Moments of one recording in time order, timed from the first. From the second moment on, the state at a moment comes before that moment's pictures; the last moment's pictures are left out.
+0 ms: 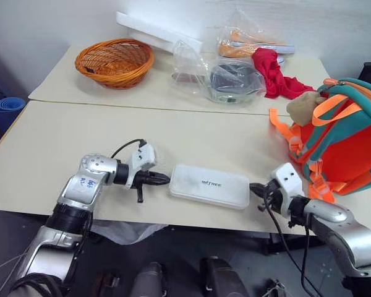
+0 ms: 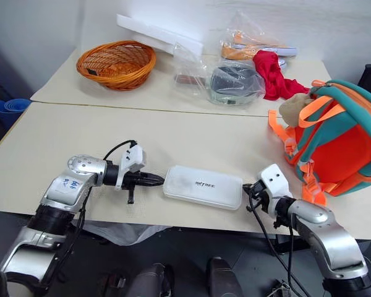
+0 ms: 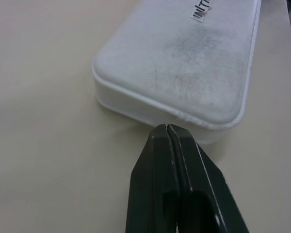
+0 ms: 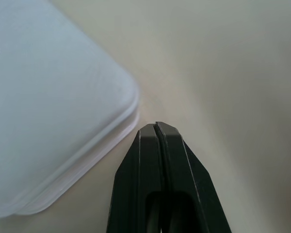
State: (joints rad) left arm -0.57 0.62 -0.18 0.12 -0.18 0.49 -1.17; right arm -0.07 -0.67 -0.09 -0.40 0.41 0.72 0.51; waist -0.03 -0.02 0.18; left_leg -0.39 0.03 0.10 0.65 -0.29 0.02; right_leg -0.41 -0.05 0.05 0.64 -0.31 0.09
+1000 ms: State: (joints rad) left arm -0.86 0.33 -0.07 0.52 -0.44 1.27 -1.01; right arm -0.03 -0.60 -0.04 -0.36 0.31 0.62 0.54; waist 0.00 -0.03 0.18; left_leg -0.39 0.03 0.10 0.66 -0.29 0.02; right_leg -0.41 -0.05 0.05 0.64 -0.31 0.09
